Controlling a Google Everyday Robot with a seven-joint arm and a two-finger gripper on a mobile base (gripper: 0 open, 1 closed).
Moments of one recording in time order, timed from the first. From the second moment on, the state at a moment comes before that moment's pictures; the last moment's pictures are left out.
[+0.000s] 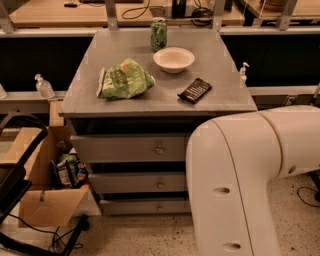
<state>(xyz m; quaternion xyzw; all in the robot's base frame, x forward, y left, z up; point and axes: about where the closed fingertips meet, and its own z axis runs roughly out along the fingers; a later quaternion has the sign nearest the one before) 0.613 -0.222 0.408 -0.72 0.67 -0.11 0.15</state>
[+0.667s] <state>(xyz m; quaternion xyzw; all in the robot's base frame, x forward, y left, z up) 0.587 -0.253 0.418 -0.69 0.70 -0.10 0.14</state>
